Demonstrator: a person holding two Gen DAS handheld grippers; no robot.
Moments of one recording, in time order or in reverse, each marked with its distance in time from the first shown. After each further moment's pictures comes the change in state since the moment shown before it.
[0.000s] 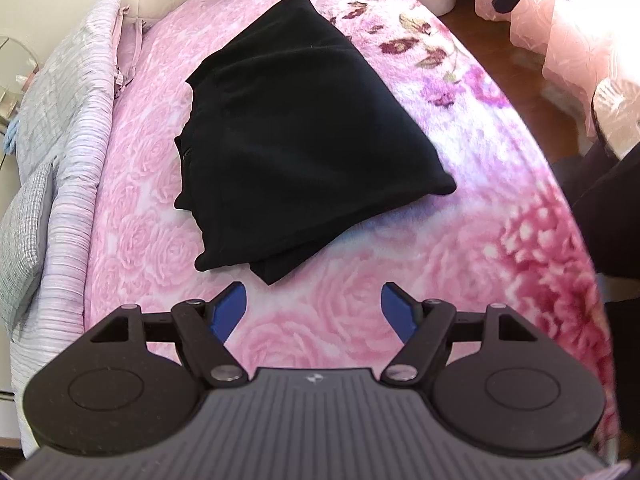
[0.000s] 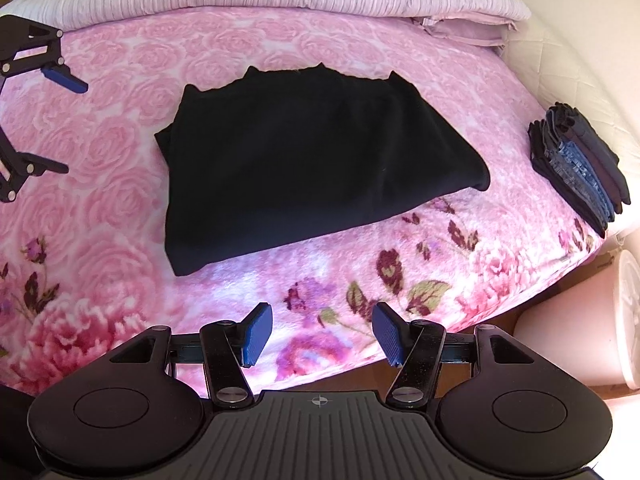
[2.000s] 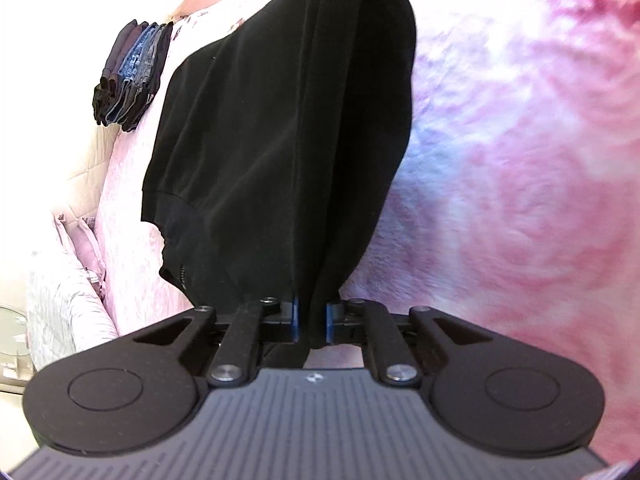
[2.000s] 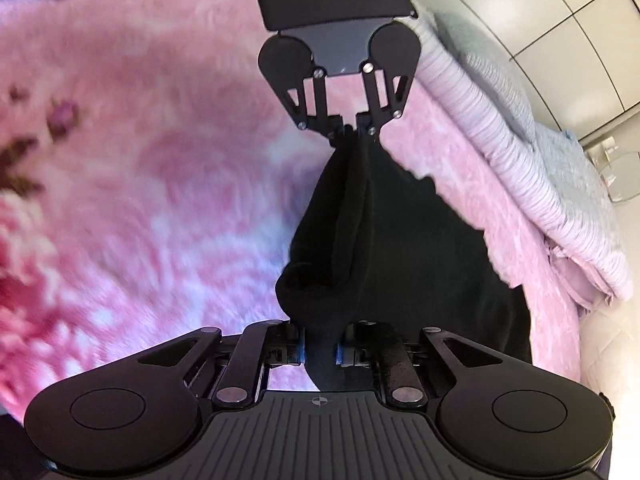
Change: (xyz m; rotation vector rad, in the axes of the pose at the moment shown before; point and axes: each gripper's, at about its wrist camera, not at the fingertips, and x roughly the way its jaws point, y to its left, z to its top) left arm 0.136 0.050 -0.061 0.696 -0.285 0.045; right arm 0.137 0.094 0.033 -0.740 -0.309 0.033
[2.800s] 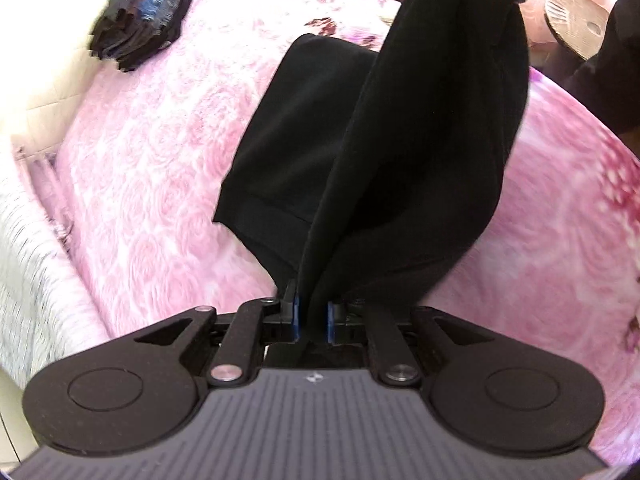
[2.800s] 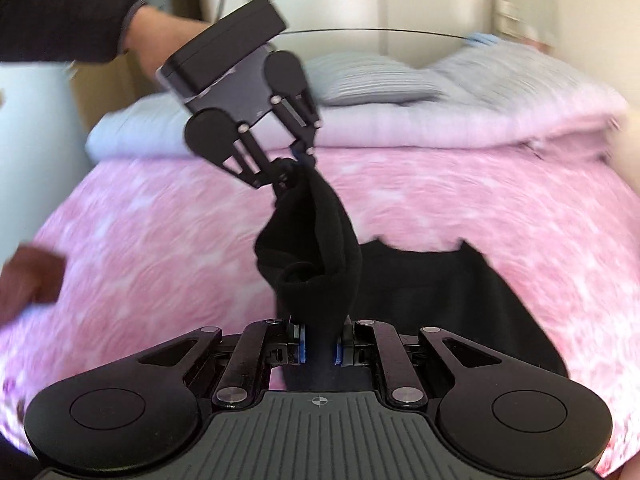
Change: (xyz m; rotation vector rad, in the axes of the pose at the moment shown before) left arm 0.011 0.238 0.091 -0.183 0.143 -0.286; right arm -0.102 -0.155 -0.068 0.811 -0.247 0.193
